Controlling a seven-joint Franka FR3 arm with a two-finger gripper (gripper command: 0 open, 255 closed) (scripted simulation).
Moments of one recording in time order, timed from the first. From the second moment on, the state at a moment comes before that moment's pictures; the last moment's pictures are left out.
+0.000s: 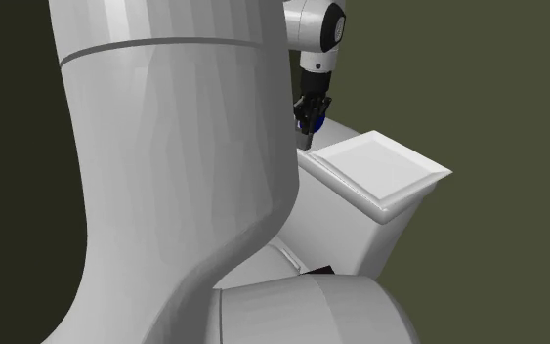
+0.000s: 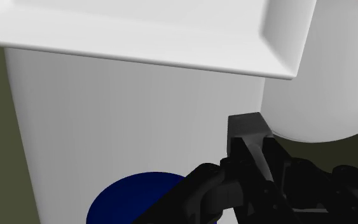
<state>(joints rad) -0.12 0.47 -0.48 -1.70 0.30 2.05 -1.06</state>
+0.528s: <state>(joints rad) -0.12 0.46 -0.49 -1.69 0.29 2.04 -1.06</state>
